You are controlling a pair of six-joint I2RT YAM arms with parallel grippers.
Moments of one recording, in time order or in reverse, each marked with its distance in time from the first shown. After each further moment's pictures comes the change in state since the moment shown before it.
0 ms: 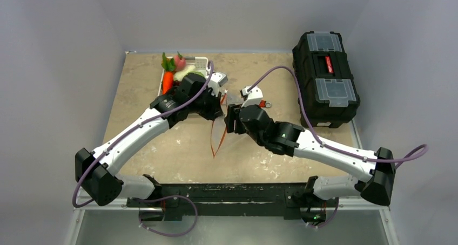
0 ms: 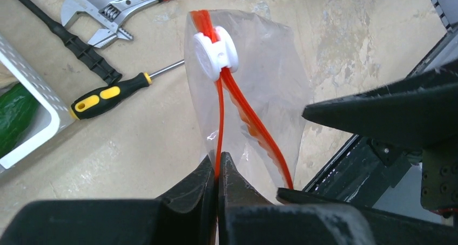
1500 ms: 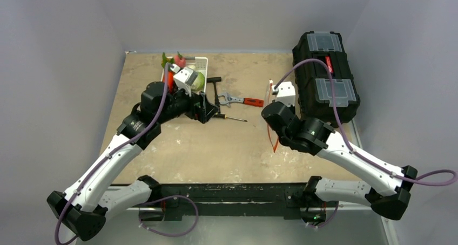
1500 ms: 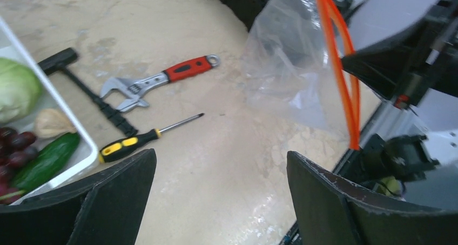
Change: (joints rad) left arm 0.122 -0.351 -0.180 0.237 0.142 -0.043; right arm -0.092 -0.193 0.055 -0.531 0.370 -0.099
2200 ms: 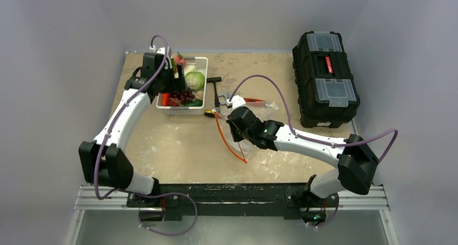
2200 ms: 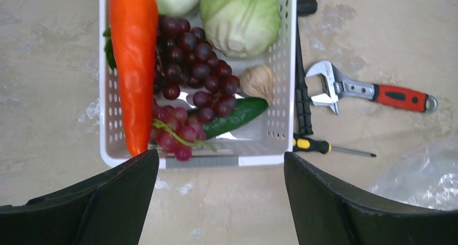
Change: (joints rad) left arm 0.361 0.404 0.209 -0.232 -0.343 -0.010; right arm 0.021 0.393 -0.144 0.542 -0.554 -0.077
